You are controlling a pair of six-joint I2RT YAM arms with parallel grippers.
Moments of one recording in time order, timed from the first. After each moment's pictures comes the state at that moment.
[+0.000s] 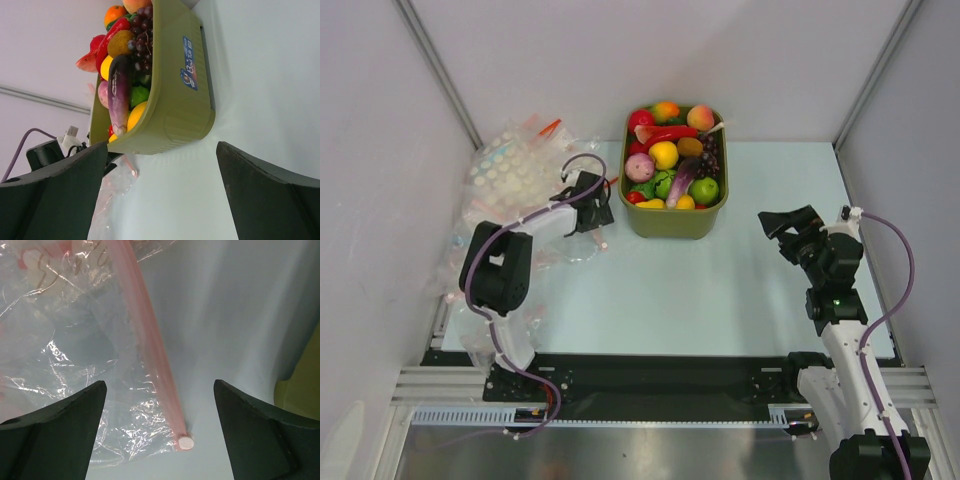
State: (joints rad) left arm -0.37 1.85 1.23 -0.34 -0.37 -0.59; right arm -0.03 0.71 0.53 0.02 -0.21 0.88
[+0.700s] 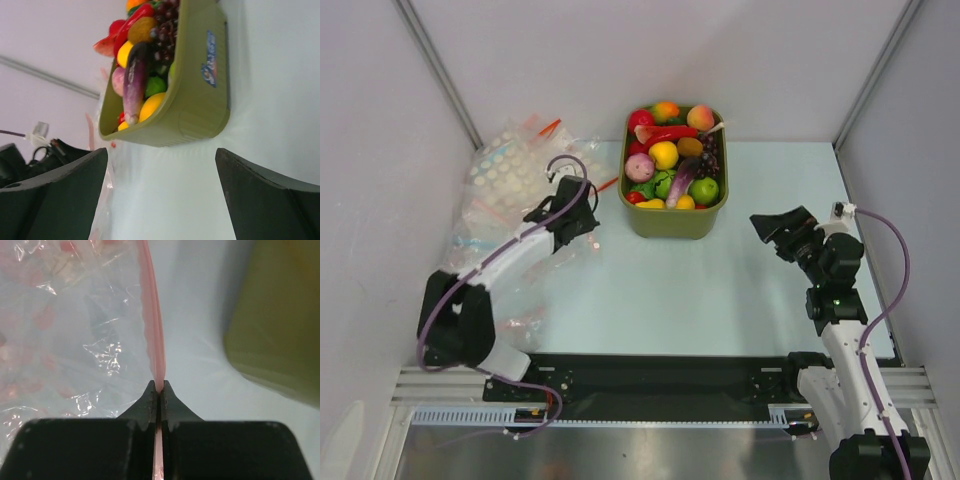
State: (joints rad) left arm -0.39 1.57 1.10 -0.38 -0.32 -0.62; right arm -0.03 0.71 0.53 0.04 -0.31 0.83
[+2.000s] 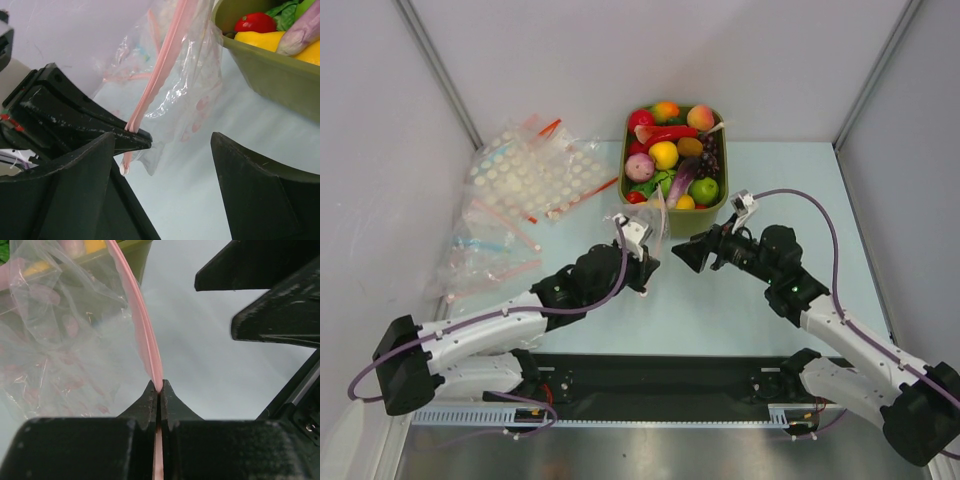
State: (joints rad) left arm -1.00 1.10 0.74 0.03 -0.20 -0.29; right arm 0.57 0.94 0.62 0.25 -0.38 0.52
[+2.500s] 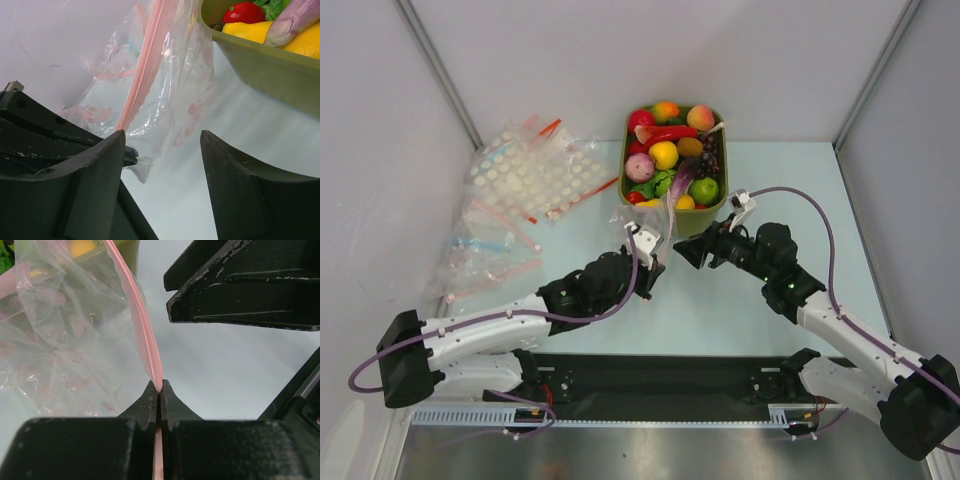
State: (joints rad) left arm -1.09 1.13 0.77 0.03 -0.29 -0.23; right arm 0.57 0.98 0.63 0.24 -0.34 0.52
